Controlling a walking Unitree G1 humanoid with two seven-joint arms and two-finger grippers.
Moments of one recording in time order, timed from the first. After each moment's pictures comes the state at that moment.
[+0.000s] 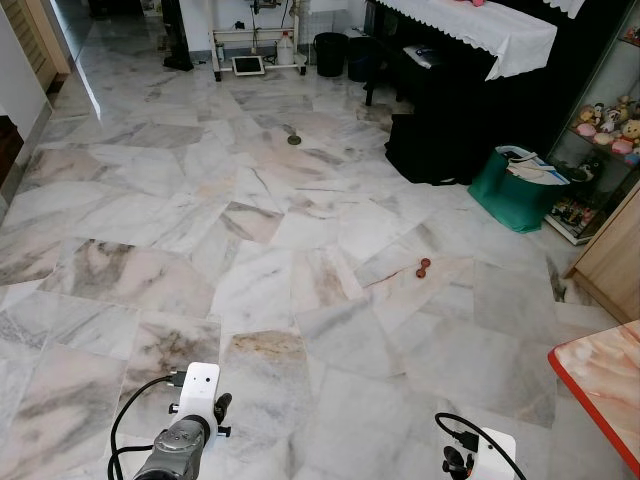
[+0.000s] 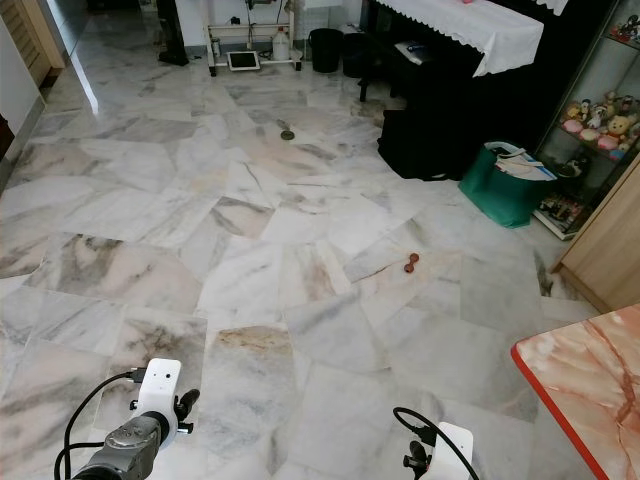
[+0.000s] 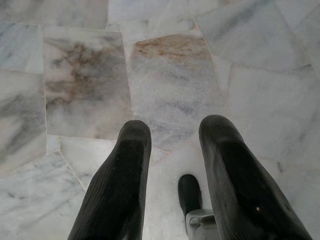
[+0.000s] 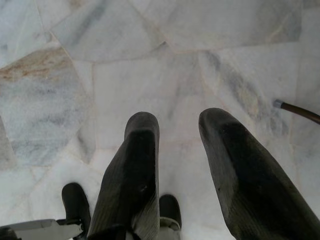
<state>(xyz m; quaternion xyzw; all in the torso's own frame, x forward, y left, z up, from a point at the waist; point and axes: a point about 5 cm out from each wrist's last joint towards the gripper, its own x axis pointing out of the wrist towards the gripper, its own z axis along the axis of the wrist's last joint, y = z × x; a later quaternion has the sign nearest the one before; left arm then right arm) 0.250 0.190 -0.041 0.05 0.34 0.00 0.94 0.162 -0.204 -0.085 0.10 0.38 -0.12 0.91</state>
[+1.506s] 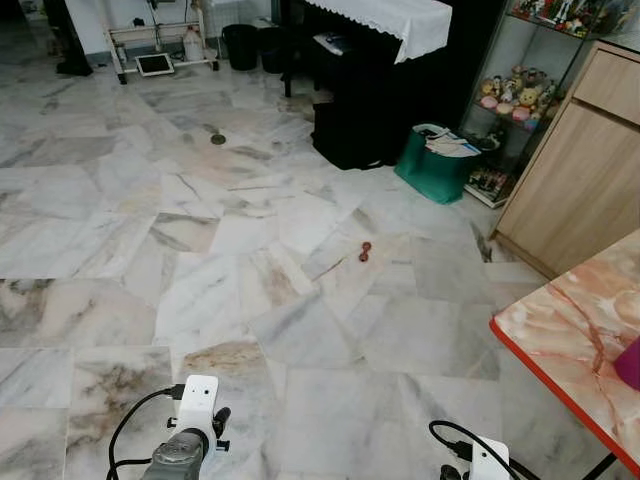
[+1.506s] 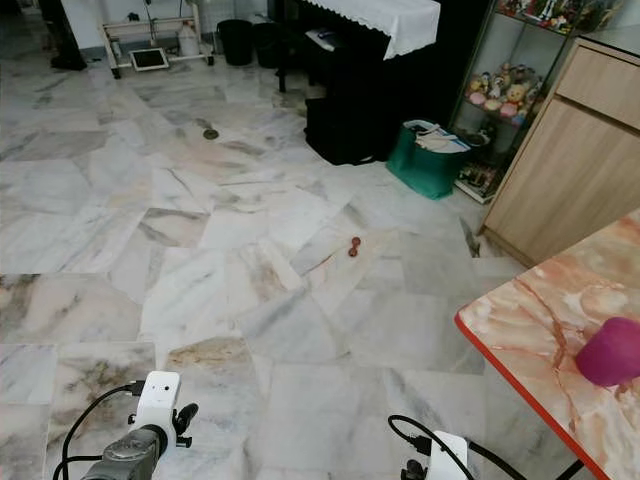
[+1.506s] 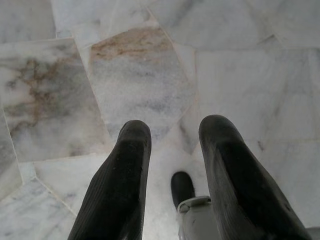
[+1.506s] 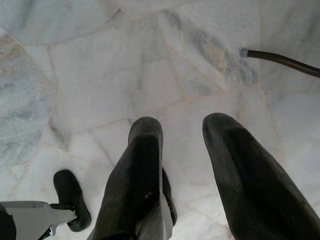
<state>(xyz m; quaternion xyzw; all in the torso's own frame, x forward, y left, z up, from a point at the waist) 0.237 0.190 -0.051 0.05 0.36 0.00 0.93 0.154 -0.204 -0.092 0.09 0.44 -0.11 0.88</state>
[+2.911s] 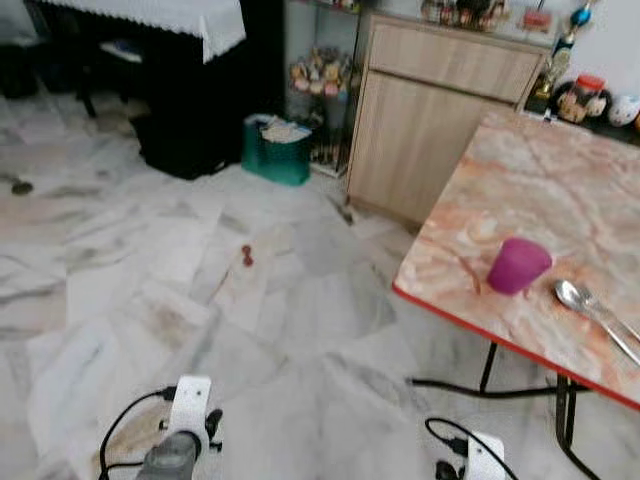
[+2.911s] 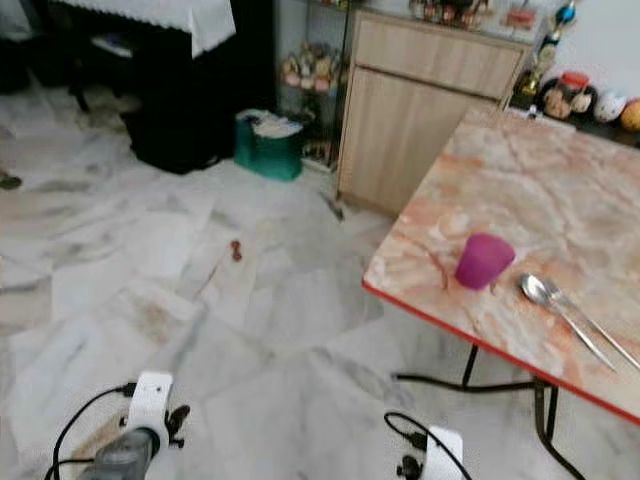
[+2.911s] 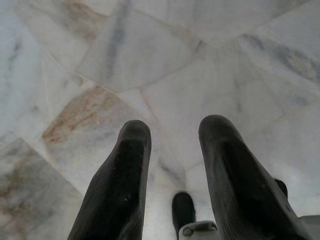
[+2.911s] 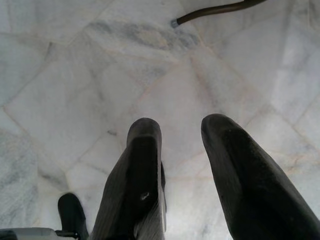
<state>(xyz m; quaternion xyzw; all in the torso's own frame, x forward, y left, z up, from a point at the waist) 0.236 0.197 -0.051 0.05 0.36 0.01 0.93 0.156 -0.200 -0.092 0.09 0.44 -0.11 0.89</state>
